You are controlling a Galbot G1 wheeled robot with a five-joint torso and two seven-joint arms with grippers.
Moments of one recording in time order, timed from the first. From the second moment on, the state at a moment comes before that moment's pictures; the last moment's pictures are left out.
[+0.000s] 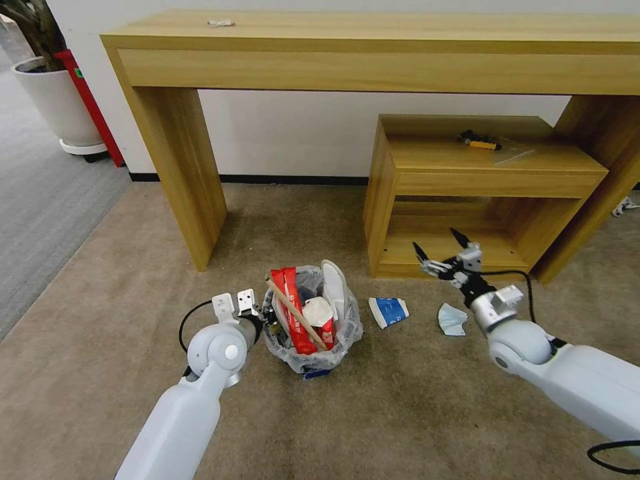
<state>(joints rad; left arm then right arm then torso) 1.01 -1.27 -0.26 -1.80 -0.99 0.69 -0.56 -0.63 0.54 -0.46 1.47 0.74 0.57 0.28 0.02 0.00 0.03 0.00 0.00</state>
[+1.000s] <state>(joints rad) 1.06 -1.25 -0.32 -1.86 -0.98 0.69 -0.55 -0.86 0.54 -0.28 1.38 0.62 0.63 0.28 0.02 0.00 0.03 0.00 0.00</state>
